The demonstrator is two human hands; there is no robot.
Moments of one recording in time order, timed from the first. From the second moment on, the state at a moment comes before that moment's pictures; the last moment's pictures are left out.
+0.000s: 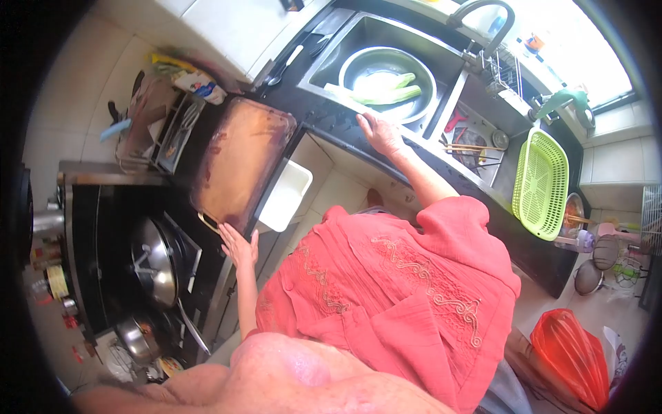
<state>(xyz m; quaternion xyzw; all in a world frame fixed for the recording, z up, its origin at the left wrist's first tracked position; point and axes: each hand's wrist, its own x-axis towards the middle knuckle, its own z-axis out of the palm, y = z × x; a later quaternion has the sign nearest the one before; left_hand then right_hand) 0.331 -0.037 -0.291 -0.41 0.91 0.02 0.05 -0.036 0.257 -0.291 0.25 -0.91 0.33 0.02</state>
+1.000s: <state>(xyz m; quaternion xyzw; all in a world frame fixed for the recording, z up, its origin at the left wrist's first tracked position) 0.146 -0.054 -0.184 -0.07 0.98 0.18 -0.07 -0.031 0.419 -0.277 0.04 -0.95 0.29 0.14</state>
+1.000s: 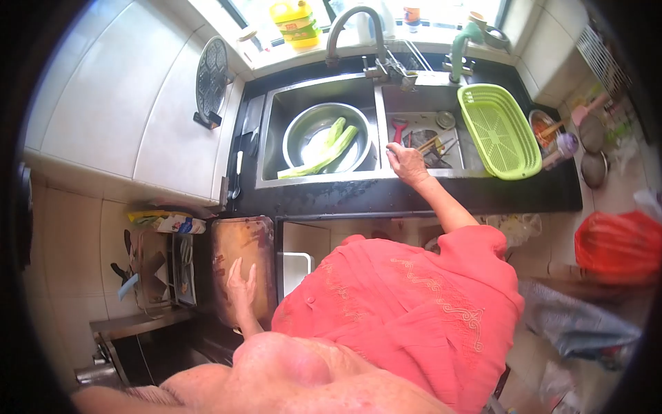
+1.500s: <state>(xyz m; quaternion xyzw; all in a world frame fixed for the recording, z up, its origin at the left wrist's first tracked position) 0.106 -0.048 -0.204 -0.02 0.95 0.30 -0.08 0.057 0.445 -0.254 -0.06 -0.95 0.27 0.16</state>
